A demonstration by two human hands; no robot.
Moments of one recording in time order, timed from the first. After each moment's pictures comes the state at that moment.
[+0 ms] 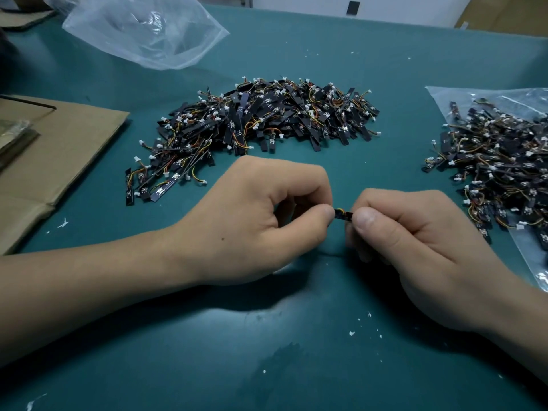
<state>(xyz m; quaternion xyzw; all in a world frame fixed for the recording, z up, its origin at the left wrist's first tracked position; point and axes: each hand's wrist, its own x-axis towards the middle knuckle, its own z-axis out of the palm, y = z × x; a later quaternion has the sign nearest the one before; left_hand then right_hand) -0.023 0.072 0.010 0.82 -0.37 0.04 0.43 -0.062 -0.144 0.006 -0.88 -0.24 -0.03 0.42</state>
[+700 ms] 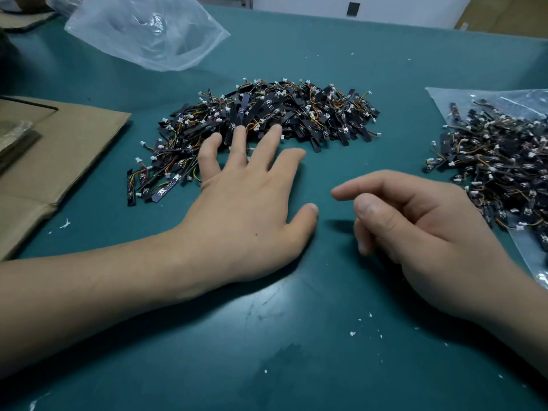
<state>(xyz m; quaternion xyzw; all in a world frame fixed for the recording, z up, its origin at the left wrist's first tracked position) -0.018 0.064 -0.003 0.98 -0.17 0.04 0.08 -0.058 -0.146 0.000 -0.85 -0.18 -0.04 0.50</state>
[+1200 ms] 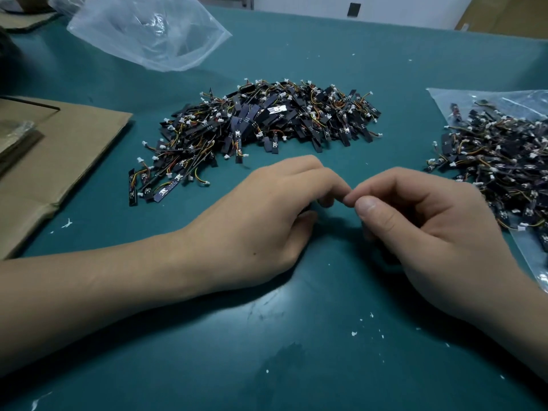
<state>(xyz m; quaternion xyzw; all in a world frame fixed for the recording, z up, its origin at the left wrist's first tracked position) -0.016 0.068 -0.001 0.86 -0.40 0.08 0.32 -0.061 -0.147 0.000 -0.85 -0.18 -0.10 0.48</state>
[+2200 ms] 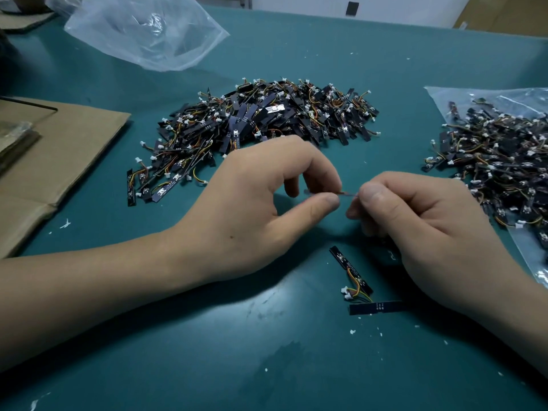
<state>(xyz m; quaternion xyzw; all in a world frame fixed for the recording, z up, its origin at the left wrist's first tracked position) -0.020 0.070 0.008 0.83 -0.36 0.15 0.41 -0.058 -0.143 0.005 -0.87 -0.15 -0.10 0.45</state>
